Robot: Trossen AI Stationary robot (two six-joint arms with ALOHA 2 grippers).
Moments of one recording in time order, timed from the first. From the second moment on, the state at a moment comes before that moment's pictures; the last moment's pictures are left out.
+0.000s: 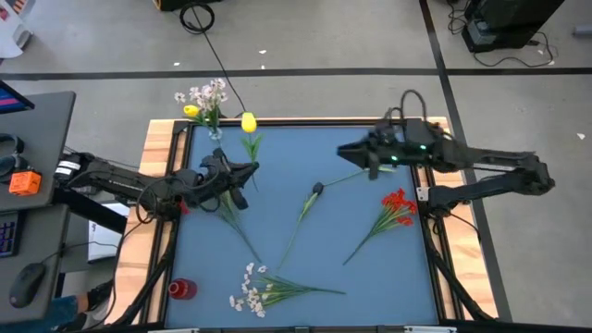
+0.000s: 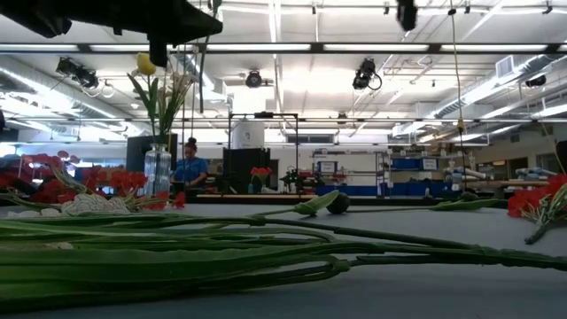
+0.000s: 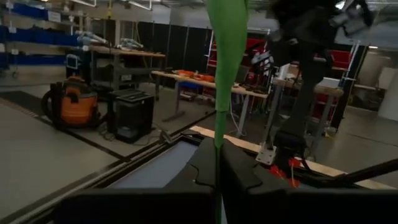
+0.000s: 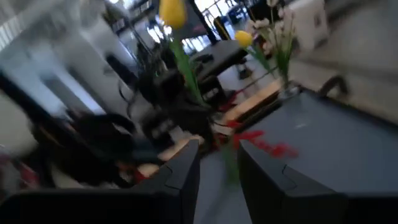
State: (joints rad) left arm -0.14 0.95 0.45 0.63 -0.61 -0.12; right arm -0.14 0.95 0.97 -0.12 -0.01 0.54
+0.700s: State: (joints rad) left arm -0.12 0.94 0.45 0.62 -0.69 -0.06; right arm -0.11 0.66 0.97 -0.45 0.08 0.10
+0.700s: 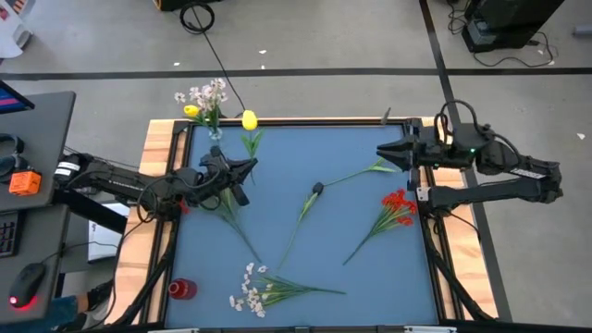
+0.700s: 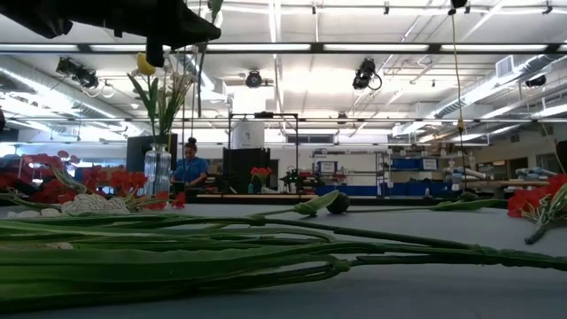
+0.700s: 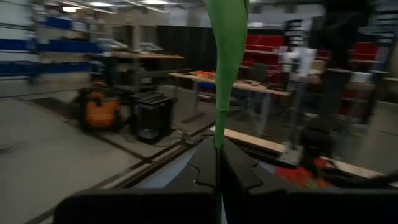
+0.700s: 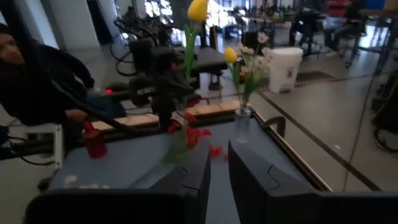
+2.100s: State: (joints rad) left arm 0.48 0.30 0.13 0.66 -0.39 0.07; right arm -0.11 0.67 0.97 -0.49 0.19 0.00
